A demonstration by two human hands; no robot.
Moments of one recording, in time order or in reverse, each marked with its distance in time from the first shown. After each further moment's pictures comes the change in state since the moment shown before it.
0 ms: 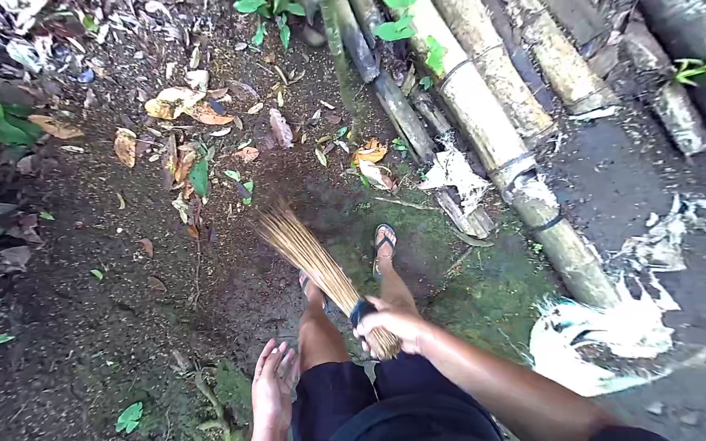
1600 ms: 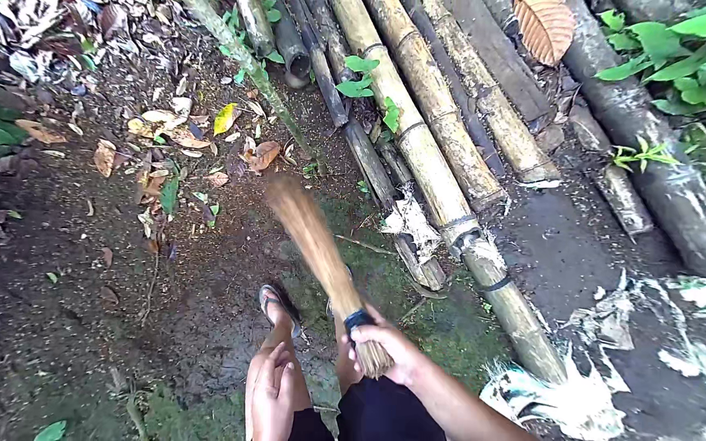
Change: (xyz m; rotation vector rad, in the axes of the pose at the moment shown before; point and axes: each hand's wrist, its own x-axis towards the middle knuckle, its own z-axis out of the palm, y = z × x) left_hand -0.083 -0.083 0.193 0.718 -0.141 0.702; right_hand -0.084 -0.069 -0.169 0.281 -0.053 -0.185
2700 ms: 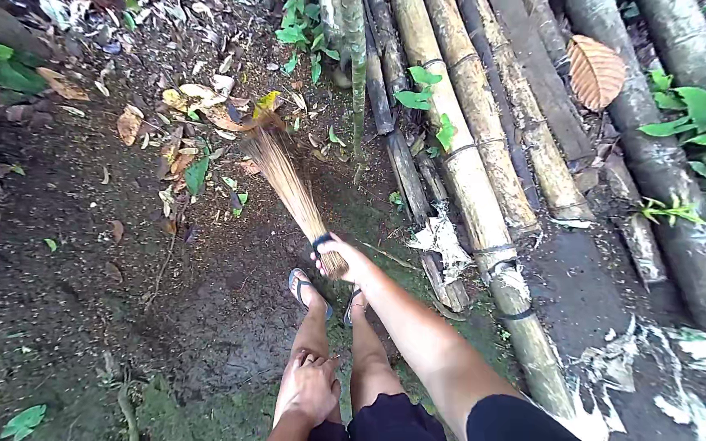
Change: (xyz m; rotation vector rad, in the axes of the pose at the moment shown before) left_hand 0.087 -0.064 -0.040 0.905 -0.879 0.106; right_hand 0.255 -0.040 0.137 -0.238 -0.138 -0.032
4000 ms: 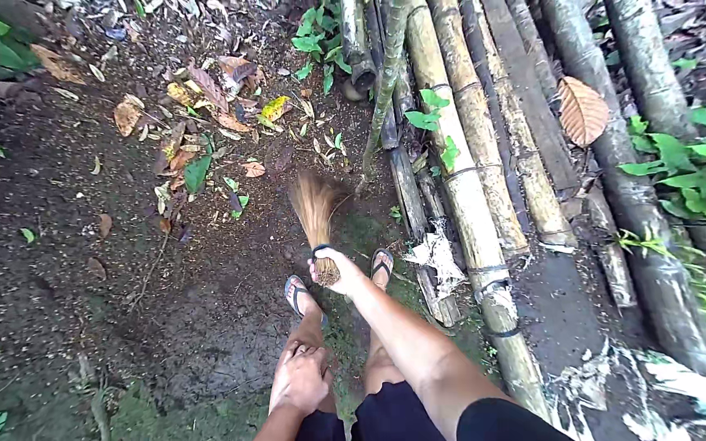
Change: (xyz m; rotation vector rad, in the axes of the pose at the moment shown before) left_hand 0.014 -0.029 -0.039 -0.130 0.113 -0.021; right_hand 0.028 0.006 0.027 0.212 0.165 0.031
